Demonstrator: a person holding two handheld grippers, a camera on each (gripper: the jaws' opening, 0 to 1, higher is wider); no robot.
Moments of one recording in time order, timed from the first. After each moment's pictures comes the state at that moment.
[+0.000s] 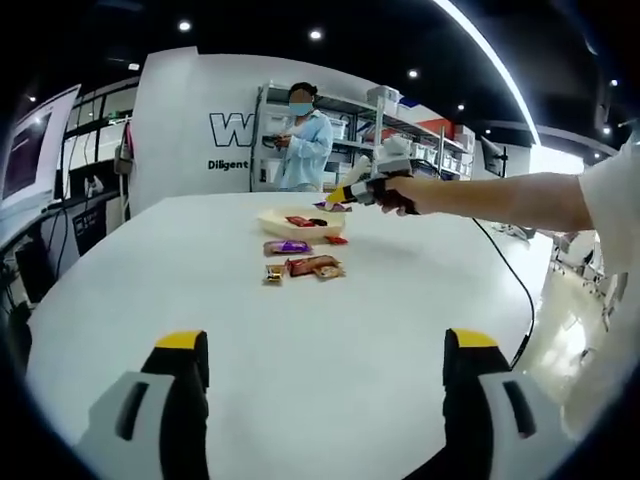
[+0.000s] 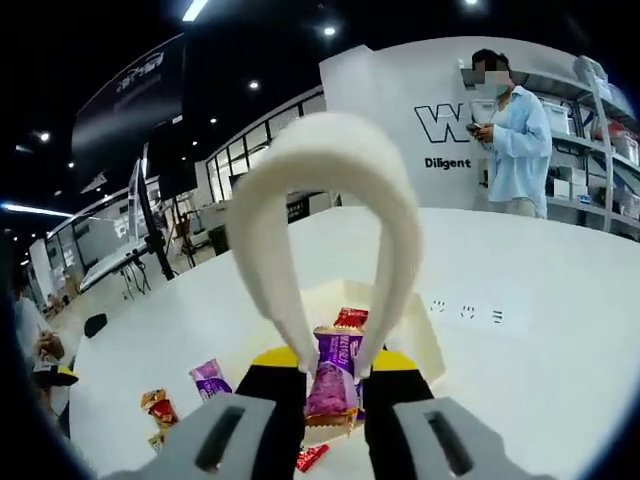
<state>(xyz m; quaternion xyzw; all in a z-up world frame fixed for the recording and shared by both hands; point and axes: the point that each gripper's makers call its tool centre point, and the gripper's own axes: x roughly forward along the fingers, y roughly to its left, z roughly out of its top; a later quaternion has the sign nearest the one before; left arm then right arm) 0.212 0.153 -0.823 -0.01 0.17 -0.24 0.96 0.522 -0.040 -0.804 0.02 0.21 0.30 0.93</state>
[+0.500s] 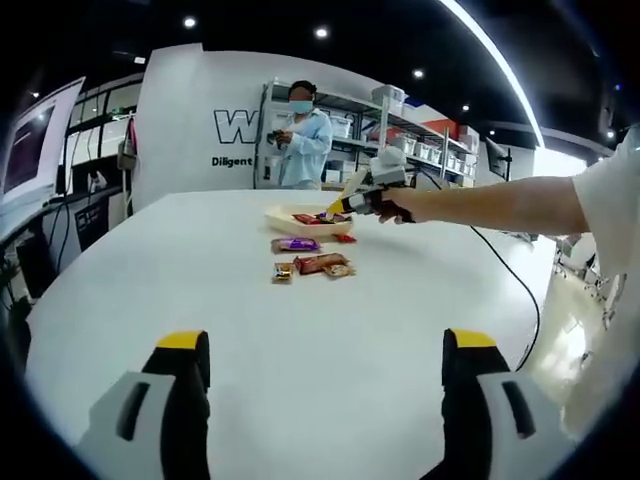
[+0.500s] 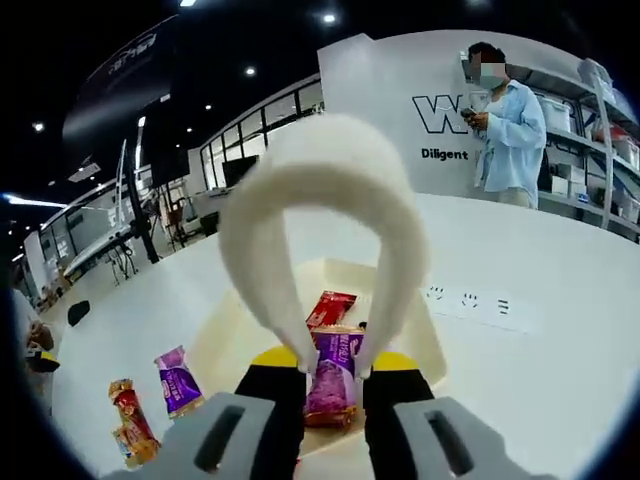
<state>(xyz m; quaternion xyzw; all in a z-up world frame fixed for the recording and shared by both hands) 0.221 0.160 -0.828 -0.01 0.17 -0.23 0.96 0.545 -0.040 -0.835 0.00 0.23 0.29 0.93</state>
